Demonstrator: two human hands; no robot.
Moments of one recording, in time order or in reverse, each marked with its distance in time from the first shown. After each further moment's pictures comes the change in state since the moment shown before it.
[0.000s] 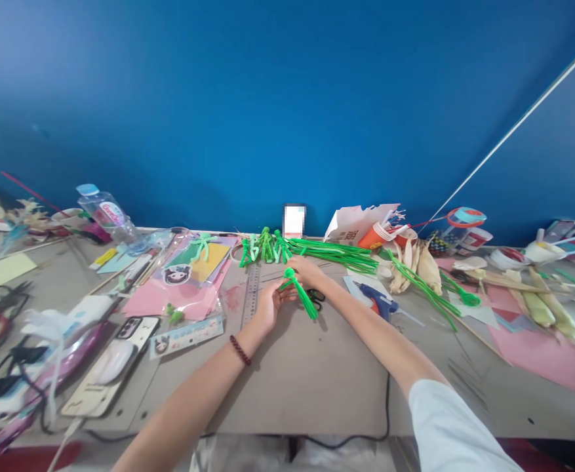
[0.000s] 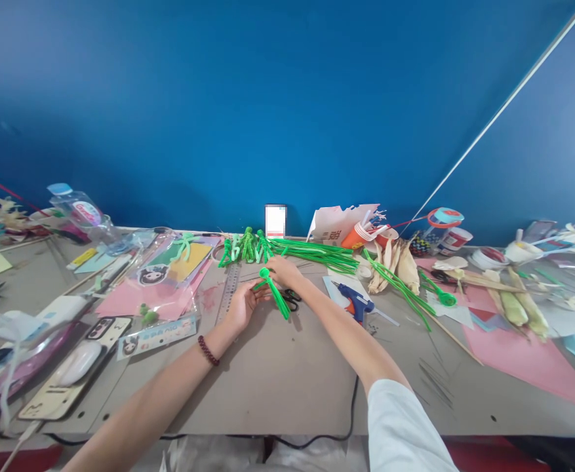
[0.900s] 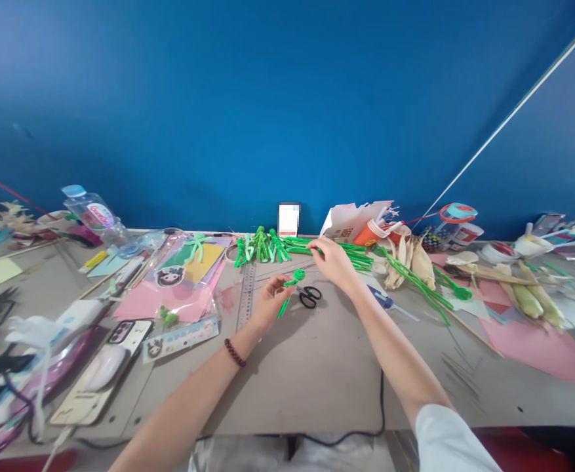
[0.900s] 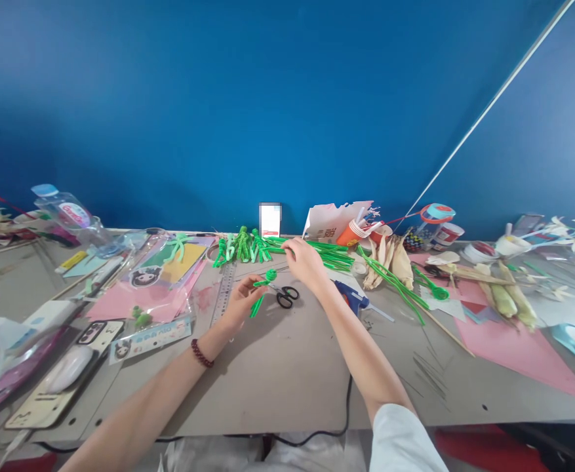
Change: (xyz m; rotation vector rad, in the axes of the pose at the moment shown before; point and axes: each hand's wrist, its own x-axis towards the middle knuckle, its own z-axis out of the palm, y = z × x) left_hand -0.009 0.003 0.010 0.416 0.028 0.243; right_hand -0.056 -0.030 -0.091 0.113 0.451 0.315
